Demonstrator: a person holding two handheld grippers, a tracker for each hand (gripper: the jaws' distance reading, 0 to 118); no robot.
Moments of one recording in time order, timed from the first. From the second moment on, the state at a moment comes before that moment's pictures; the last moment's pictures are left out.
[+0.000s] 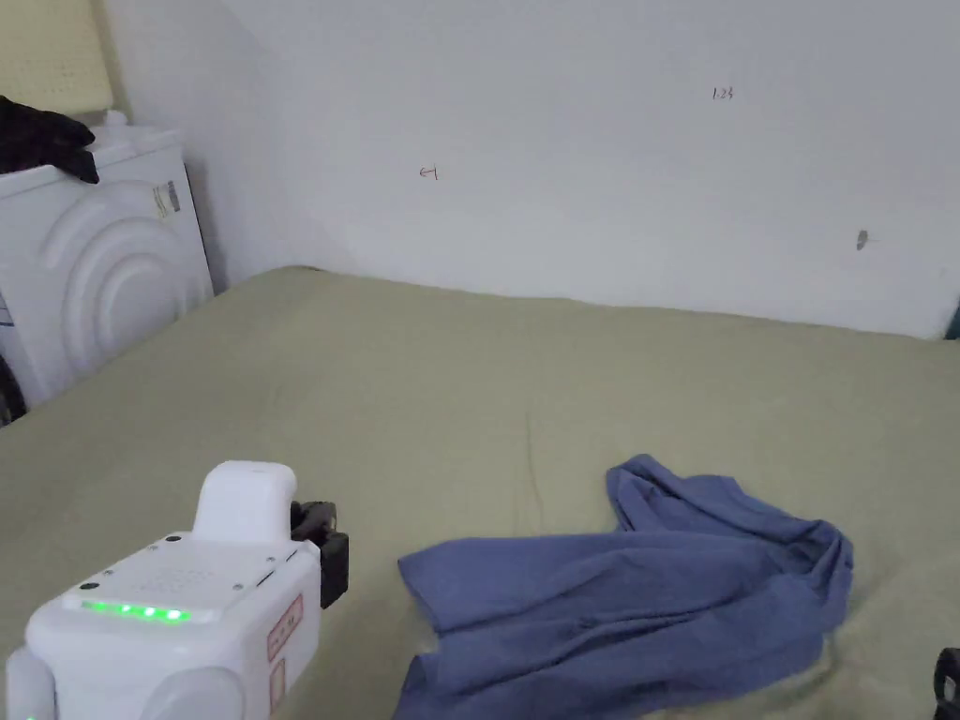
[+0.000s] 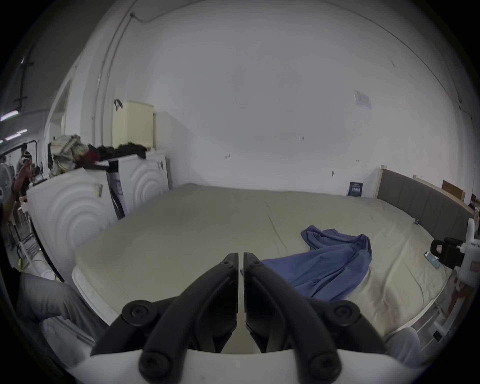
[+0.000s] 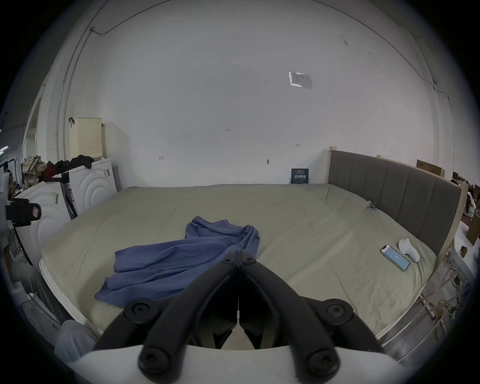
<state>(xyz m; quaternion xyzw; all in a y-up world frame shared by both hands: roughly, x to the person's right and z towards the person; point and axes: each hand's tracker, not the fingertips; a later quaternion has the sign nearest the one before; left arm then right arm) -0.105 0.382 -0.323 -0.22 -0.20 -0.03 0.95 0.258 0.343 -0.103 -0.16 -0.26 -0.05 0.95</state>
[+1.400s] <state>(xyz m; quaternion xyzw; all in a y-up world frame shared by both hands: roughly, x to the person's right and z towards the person) 0.011 0.216 -0.543 -0.48 -0.24 -0.13 0.83 0.488 0.278 -0.342 -0.38 -0.22 -0.14 0.89</state>
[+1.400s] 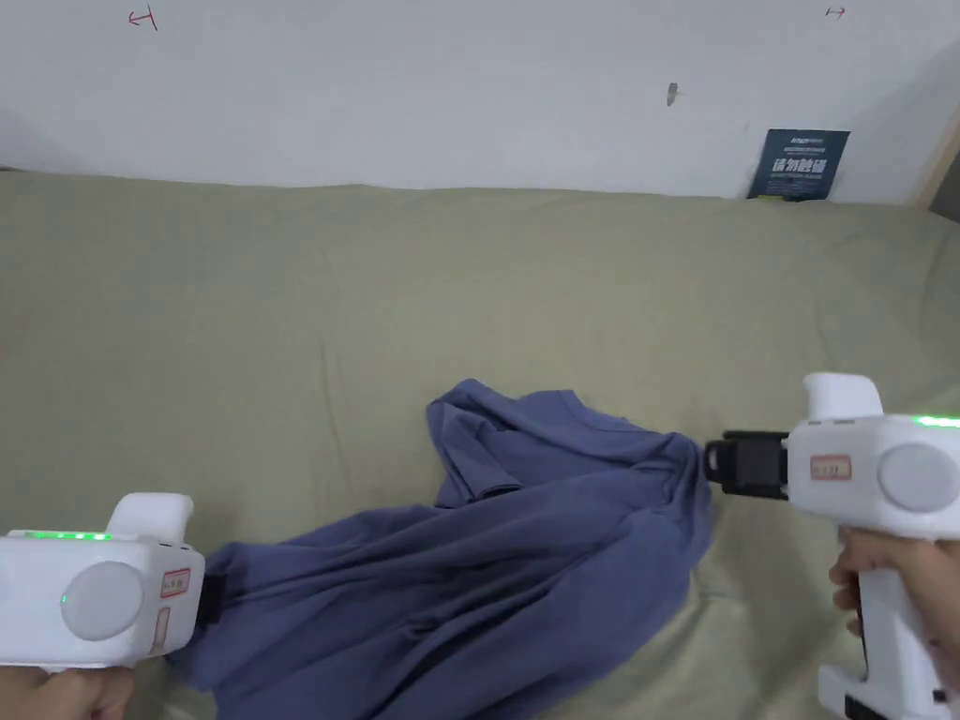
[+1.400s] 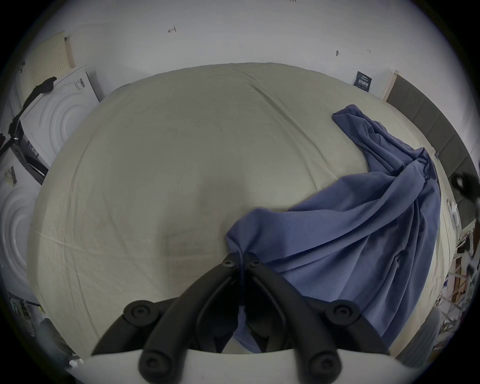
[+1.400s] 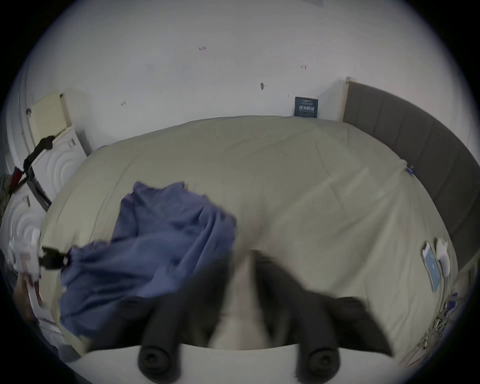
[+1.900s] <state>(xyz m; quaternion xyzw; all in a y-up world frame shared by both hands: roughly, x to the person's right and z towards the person) 0.013 0.212 -0.545 -0.48 -0.24 -0.14 0.83 0.499 0.221 -0.402 -0.49 -0.17 -0.15 0.84</state>
